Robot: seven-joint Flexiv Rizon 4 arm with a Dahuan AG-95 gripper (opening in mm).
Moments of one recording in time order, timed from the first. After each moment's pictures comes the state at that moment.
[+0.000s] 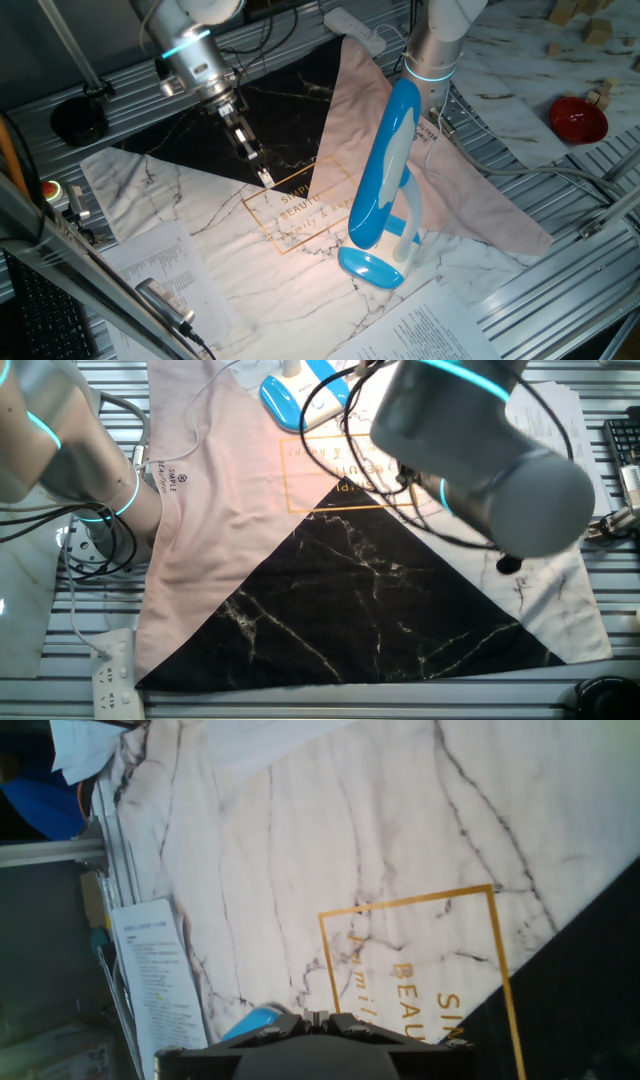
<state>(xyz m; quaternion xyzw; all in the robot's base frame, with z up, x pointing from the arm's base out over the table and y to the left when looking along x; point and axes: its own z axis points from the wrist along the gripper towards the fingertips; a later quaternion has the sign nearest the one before) 0.493 0.122 0.134 -0.02 -0.93 -0.36 0.09</state>
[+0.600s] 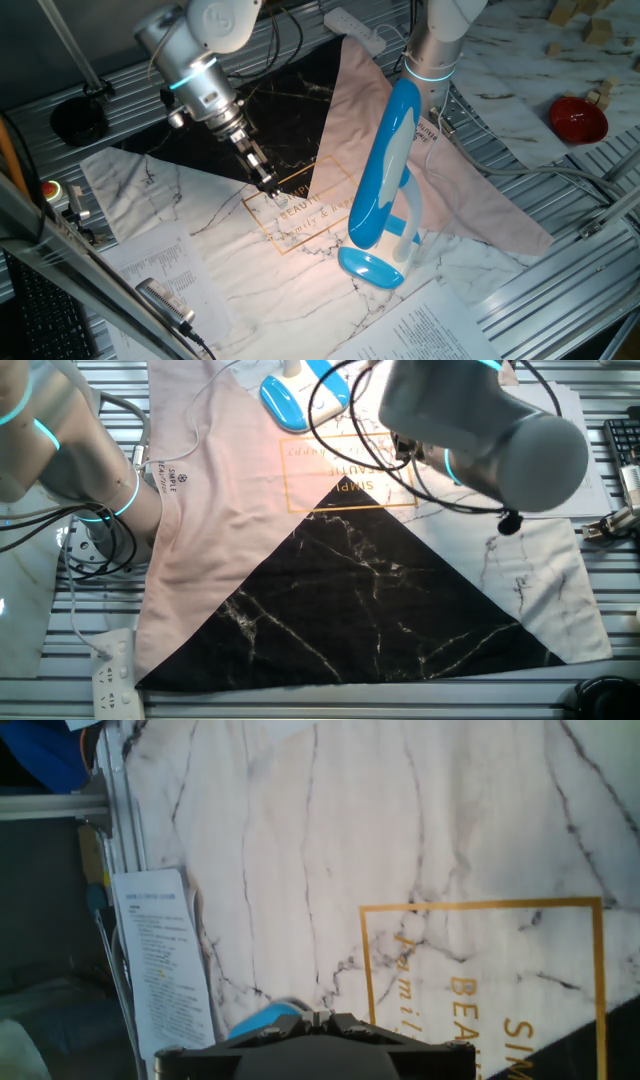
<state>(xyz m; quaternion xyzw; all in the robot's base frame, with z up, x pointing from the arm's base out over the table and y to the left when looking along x) 0.486 0.171 0.115 0.03 -0.93 -0.36 0.11</state>
